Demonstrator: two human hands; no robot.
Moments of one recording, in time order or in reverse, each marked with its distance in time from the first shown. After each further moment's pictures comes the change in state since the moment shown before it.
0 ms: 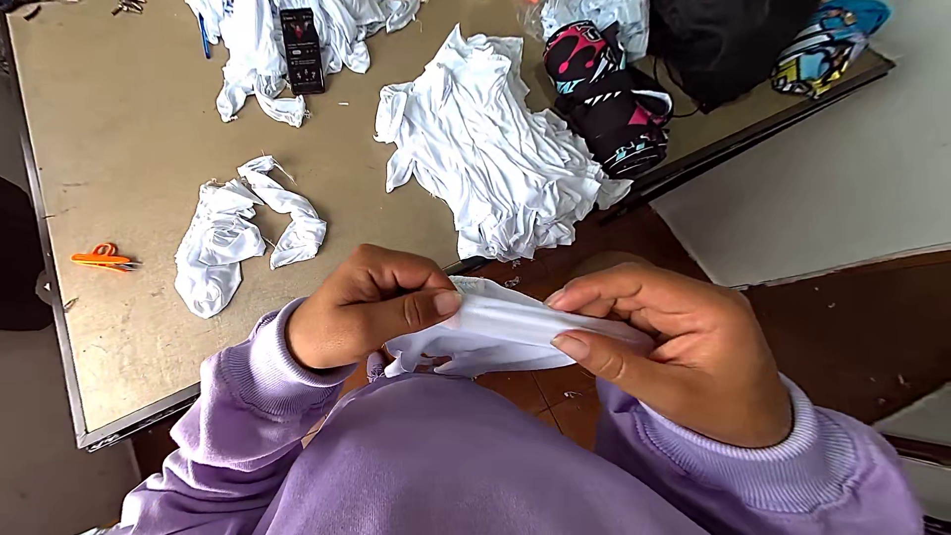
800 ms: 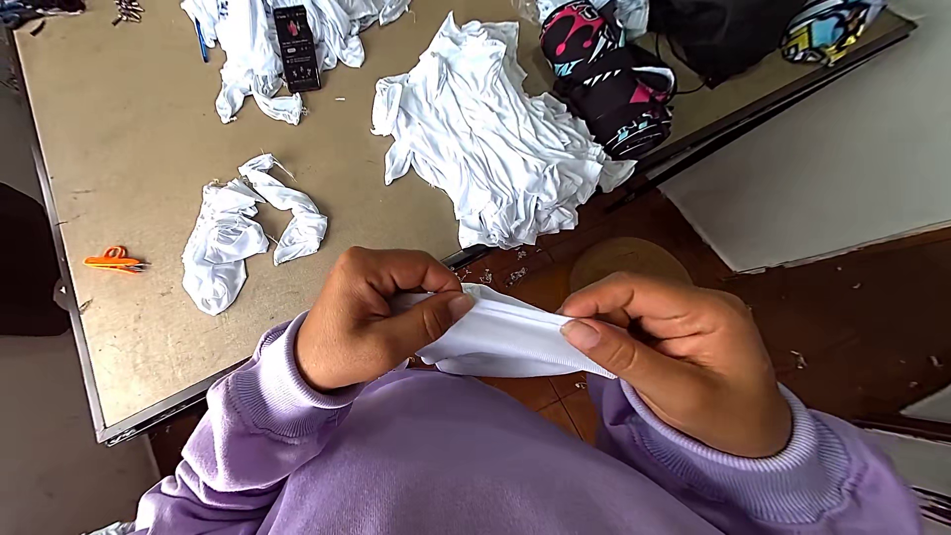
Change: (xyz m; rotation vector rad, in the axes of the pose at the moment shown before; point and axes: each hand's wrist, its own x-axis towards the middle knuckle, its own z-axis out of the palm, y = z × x) left_hand -0.007 0.014 0.026 0.253 0.153 0.031; right_hand -0.021 -0.009 0.012 0.075 0.053 0.033
